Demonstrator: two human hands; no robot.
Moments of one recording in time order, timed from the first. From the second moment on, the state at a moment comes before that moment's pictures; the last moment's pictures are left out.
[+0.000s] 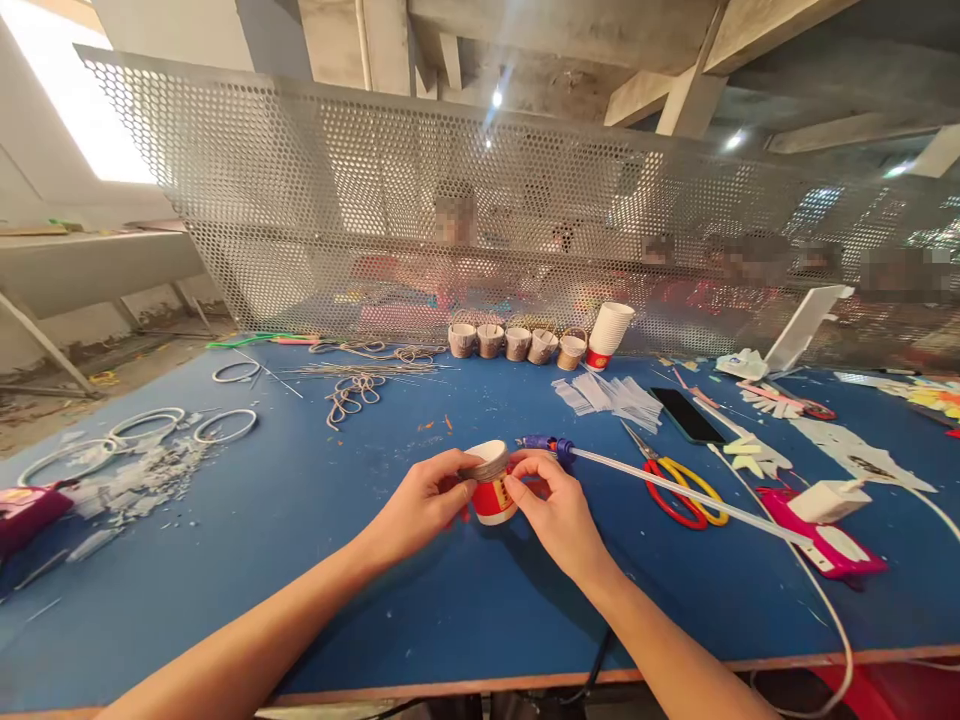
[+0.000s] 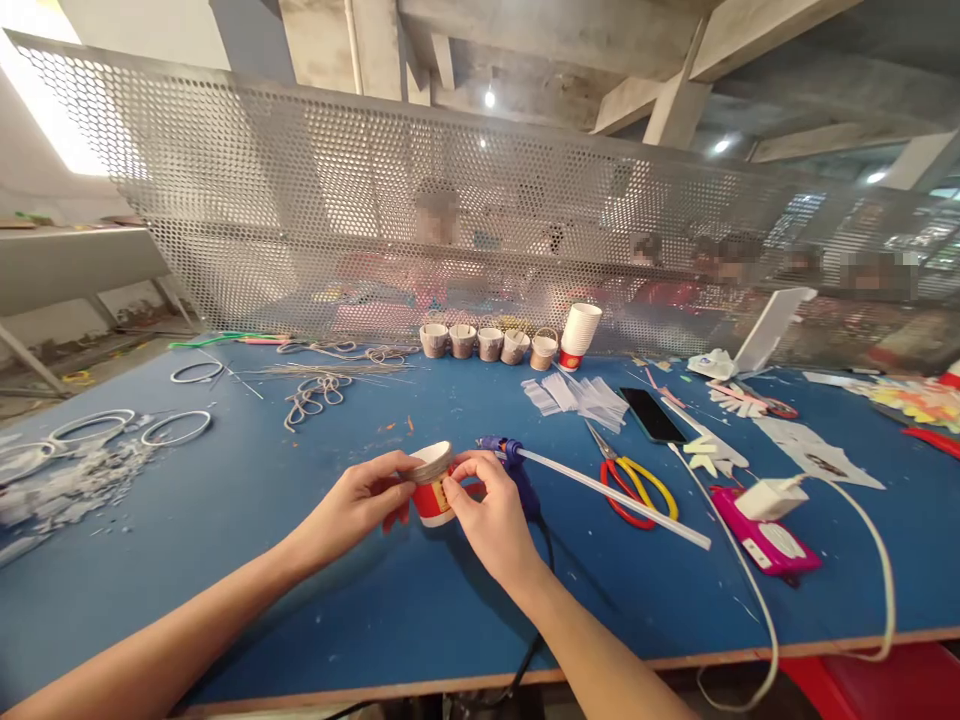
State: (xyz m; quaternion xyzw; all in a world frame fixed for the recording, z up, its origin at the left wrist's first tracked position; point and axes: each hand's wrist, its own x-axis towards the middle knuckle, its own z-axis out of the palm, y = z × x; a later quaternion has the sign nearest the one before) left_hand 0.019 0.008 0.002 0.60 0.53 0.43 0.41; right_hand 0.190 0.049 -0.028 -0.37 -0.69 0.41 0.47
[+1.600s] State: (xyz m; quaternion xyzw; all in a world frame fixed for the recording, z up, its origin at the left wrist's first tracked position) left_hand 0.022 0.010 -0.003 0.50 0.57 0.48 0.45; right_hand 0.185 0.043 -0.035 -0.34 -0.79 0.21 0.47
